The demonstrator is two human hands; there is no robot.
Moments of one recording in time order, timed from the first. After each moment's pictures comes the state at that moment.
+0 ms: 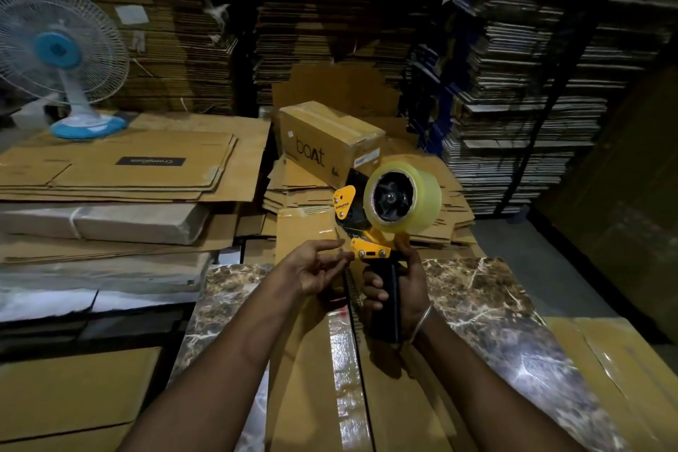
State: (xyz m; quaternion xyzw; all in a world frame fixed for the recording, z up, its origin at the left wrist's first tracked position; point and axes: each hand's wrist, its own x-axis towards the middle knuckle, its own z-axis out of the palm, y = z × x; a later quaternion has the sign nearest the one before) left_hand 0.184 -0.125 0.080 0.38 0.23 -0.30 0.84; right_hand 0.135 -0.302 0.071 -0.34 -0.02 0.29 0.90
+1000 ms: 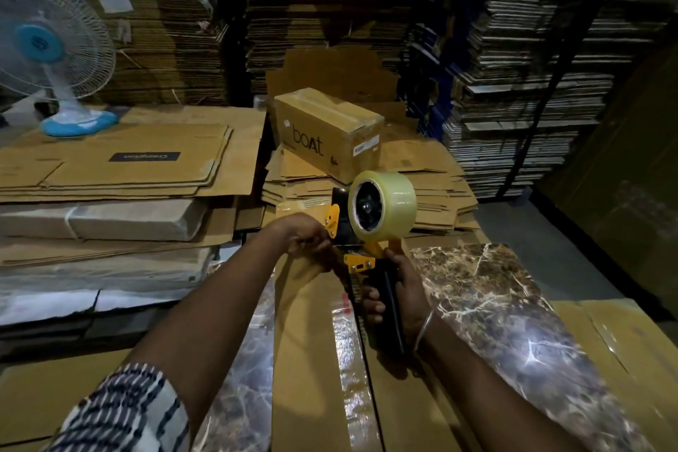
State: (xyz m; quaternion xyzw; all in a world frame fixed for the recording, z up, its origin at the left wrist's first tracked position) left_hand 0.235 -0.104 0.104 0.80 0.15 -0.28 0.51; right_hand 0.122 -0.295 0.062 -0.42 0.08 0.29 0.86
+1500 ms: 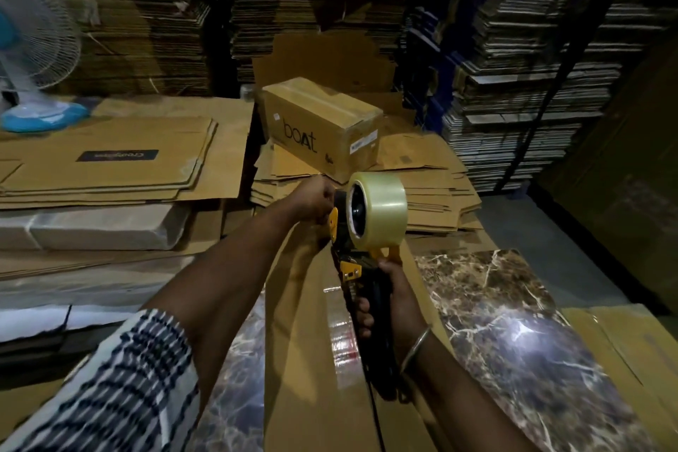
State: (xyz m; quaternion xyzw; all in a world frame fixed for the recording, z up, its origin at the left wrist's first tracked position) left_hand 0.361 -0.107 0.086 0.94 -0.07 -0.10 0.31; right_hand 0.168 -0.268 0.057 -0.47 0.12 0.23 0.84
